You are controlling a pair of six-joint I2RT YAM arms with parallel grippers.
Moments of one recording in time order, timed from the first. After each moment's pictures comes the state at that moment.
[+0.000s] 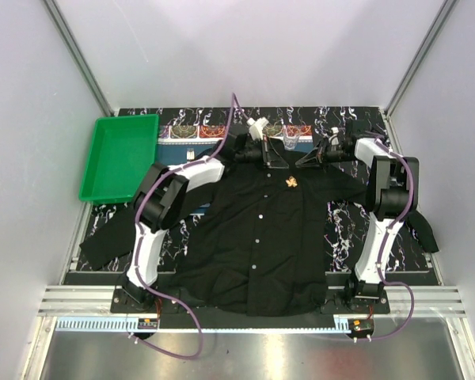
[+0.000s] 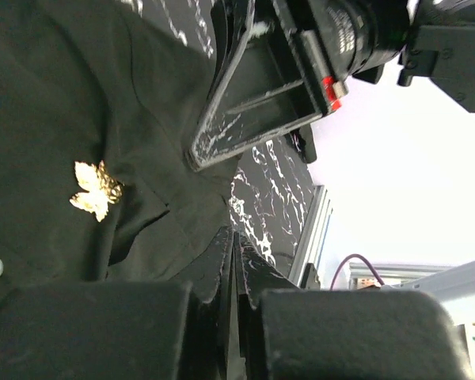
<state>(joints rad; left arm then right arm) -0.57 2.13 1.51 0.31 0.71 -0.84 -0.06 2.10 1.51 -0.57 -1.04 0.61</state>
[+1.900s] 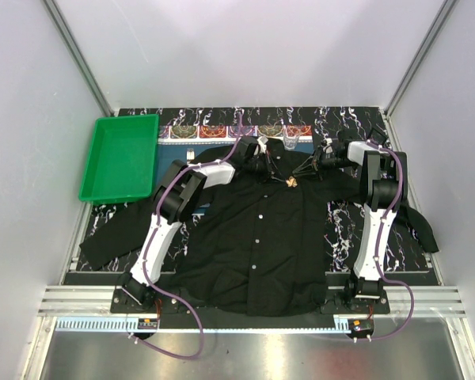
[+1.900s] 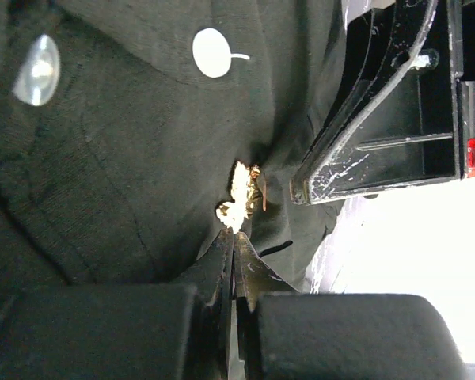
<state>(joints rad) -0.60 2.39 1.66 0.12 0.59 -0.95 -0.05 2.29 1.57 -0.57 -1.01 0.60</state>
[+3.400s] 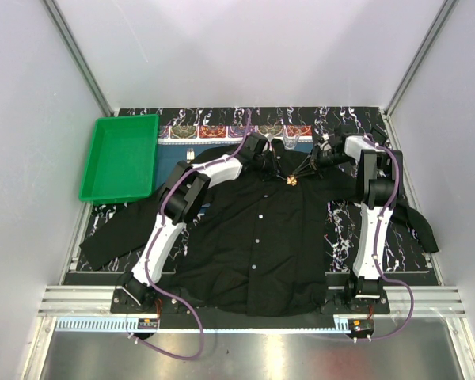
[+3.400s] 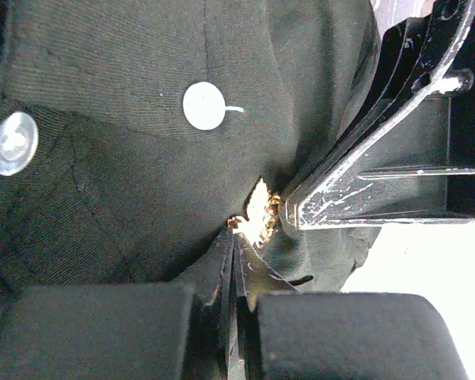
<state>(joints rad) -0.64 2.44 1.83 -0.10 0.44 -0.86 -0.03 2.34 1.69 -0.72 -0.90 0.47</state>
